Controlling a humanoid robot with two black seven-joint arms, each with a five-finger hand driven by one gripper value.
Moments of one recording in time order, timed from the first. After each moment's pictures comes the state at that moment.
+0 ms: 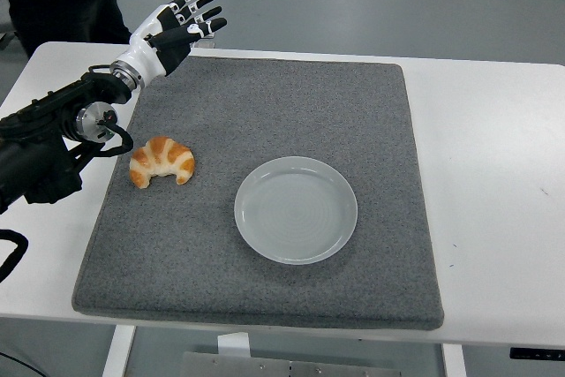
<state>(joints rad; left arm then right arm) -0.97 0.29 -0.45 -0.53 0.01 -0.35 -0.35 0.02 0.00 -0.14 0.11 0.04 -0.12 -0.05</state>
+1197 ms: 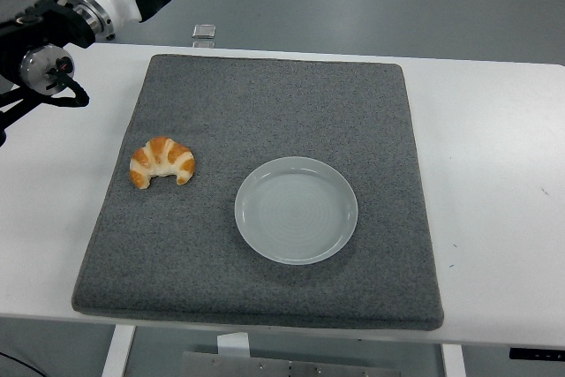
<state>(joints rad) -1.19 0.69 -0.22 -1.12 0.01 -0.08 -0.25 0.02 0.00 -0.14 0.11 0.04 -0.12 -0.05</state>
